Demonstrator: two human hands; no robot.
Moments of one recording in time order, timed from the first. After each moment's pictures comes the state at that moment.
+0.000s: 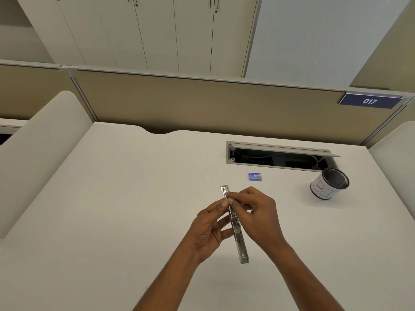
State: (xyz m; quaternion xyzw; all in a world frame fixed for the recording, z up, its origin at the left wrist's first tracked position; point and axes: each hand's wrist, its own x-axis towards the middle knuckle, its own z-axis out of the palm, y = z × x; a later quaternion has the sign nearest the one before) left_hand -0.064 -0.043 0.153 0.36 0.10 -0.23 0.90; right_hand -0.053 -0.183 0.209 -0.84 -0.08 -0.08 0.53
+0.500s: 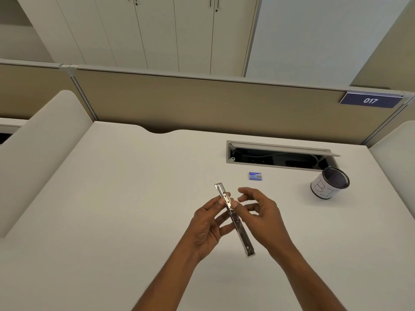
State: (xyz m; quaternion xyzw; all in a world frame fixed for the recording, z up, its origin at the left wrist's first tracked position) left_hand -0.062 -0.041 0.156 0.35 0.11 -0.19 0.91; right_hand -0.060 -0.195 0.207 -0.82 0.03 0.04 0.57
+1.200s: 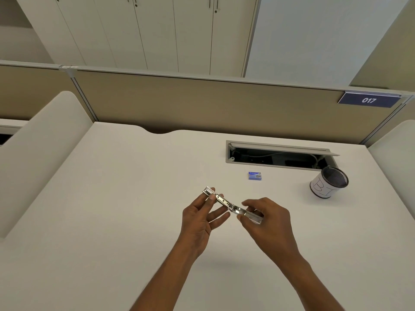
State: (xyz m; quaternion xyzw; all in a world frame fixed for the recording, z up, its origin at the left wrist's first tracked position) left_hand -0.059 -0.034 0.149 0.37 0.19 -0.08 0.90; right_hand -0.076 -0.209 0.206 -0.90 -0.04 -0.08 0.42
